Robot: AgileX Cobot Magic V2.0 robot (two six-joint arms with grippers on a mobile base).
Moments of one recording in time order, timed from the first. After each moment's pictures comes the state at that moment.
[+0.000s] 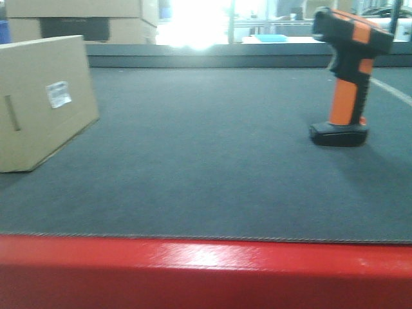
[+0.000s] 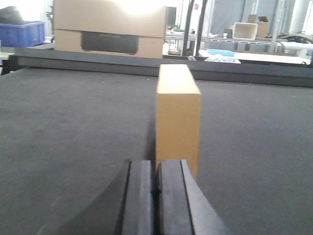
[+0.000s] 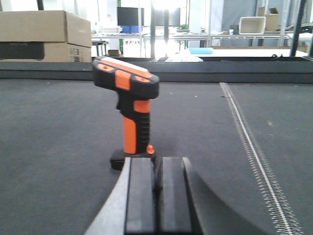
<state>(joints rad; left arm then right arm) 0.00 0.00 0.00 -0.08 0.05 0.05 -0.01 0.00 0.00 0.12 0.04 -0.03</state>
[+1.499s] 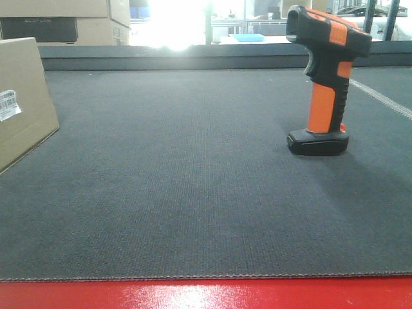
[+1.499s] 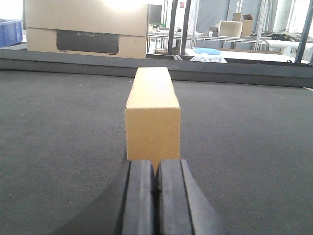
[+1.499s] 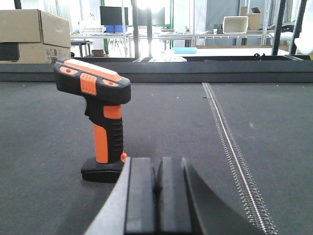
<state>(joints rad) 0.00 0.00 0.00 -0.08 0.05 0.05 -0.01 0.00 0.00 0.12 0.04 -0.03</state>
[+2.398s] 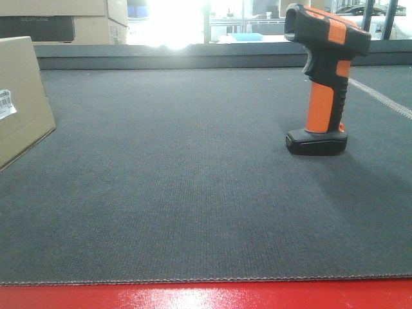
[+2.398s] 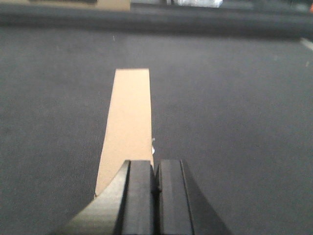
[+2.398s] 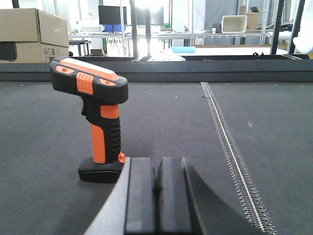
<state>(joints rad) 0.00 0.71 -0.73 -0.06 0.50 0.05 -0.01 0.00 0.00 0.12 0.04 -0.03</state>
